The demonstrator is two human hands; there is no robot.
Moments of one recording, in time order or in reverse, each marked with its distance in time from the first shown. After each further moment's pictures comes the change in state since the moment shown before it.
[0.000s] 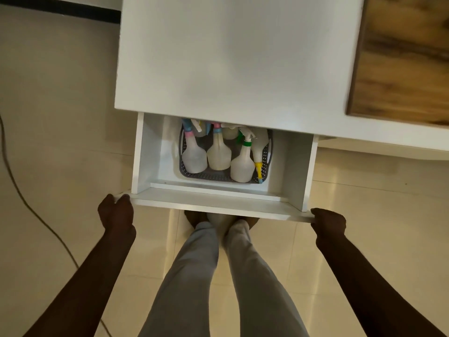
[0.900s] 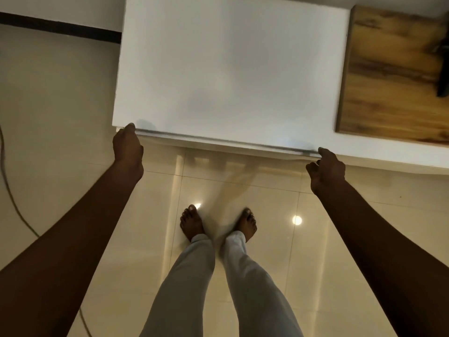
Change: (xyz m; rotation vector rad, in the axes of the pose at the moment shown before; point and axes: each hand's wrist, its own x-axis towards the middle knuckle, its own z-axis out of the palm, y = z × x) left_hand 0.017 0.158 0.123 -0.171 -0.160 0.028; right_hand 0.004 -0.160 0.033 0.513 -0.146 -0.100
